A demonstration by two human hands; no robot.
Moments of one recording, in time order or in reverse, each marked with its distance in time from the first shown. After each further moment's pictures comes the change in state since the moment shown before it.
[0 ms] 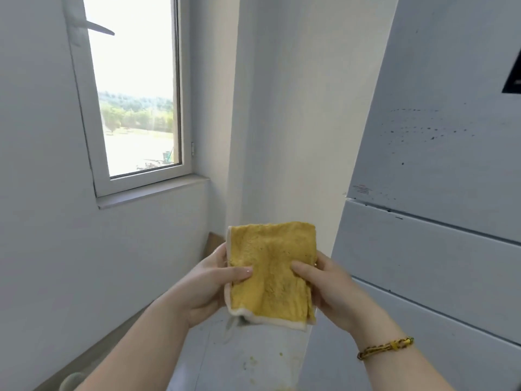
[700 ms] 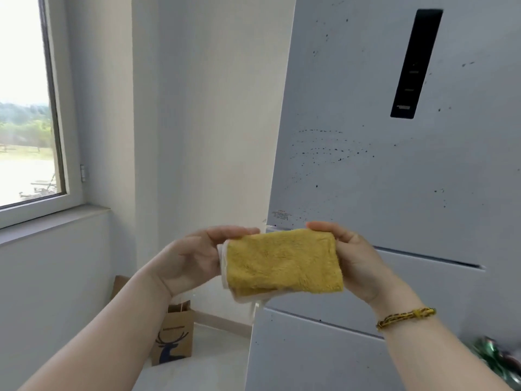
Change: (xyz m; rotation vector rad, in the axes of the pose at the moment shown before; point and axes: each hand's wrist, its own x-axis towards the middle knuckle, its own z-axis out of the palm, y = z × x) left_hand 0.199 0.018 0.071 0.026 -0.725 0.047; right_hand 0.011 -0.078 -0.173 0.021 0.356 -0.264
